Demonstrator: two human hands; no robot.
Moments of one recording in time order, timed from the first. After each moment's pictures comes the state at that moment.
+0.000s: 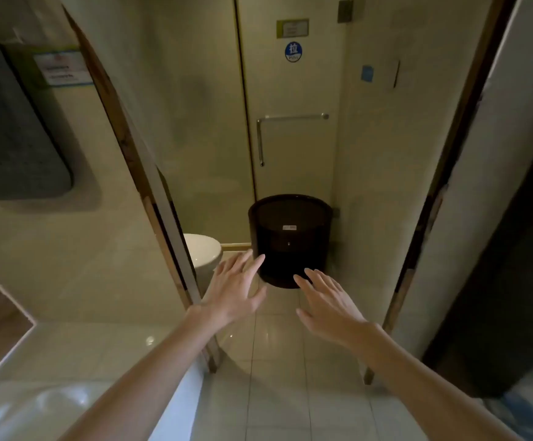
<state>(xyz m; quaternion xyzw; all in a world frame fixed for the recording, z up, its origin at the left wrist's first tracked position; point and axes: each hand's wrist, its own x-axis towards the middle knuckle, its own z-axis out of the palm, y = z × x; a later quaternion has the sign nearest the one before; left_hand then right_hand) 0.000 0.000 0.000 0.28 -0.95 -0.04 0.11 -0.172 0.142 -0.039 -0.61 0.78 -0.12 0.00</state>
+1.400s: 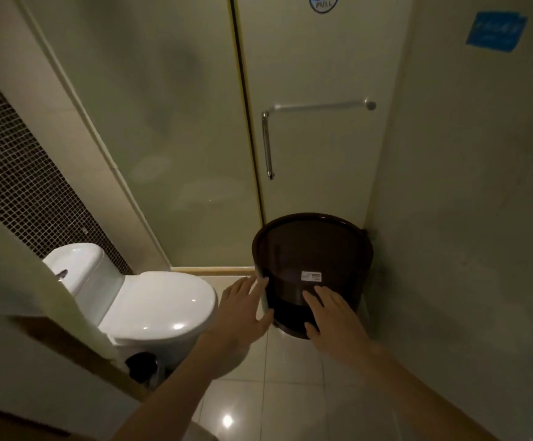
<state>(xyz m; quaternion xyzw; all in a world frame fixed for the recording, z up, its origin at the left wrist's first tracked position) -0.303 -0.442 -0.079 0.33 -0.93 -0.10 0.07 -0.474 -0.311 -0.112 -0.59 0.80 -0.11 0.07</state>
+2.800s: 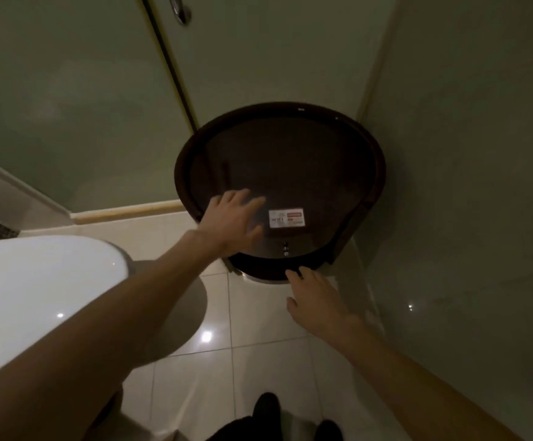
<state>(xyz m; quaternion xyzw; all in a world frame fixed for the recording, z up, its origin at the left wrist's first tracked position) -0.561 -0.705 -0.361 0.23 -0.97 -0.06 -0.09 -0.612 -0.500 -0.442 -0.48 0.84 -0.04 0.24</state>
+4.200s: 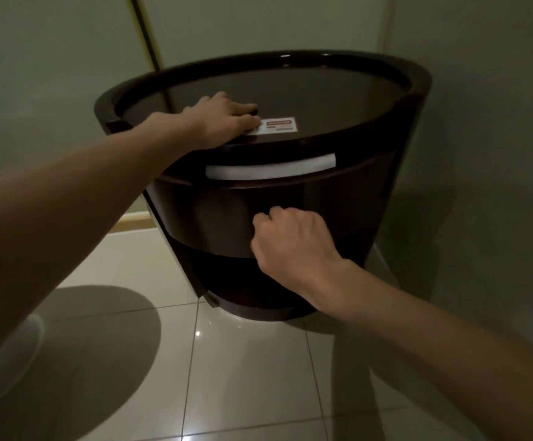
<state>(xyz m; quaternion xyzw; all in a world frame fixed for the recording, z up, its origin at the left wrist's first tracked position) -0.658 -0.766 -0.567 0.28 -0.96 -0.06 0.05 -0.658 -0.546 -0.668 -0.60 0.76 -0.17 -0.16</state>
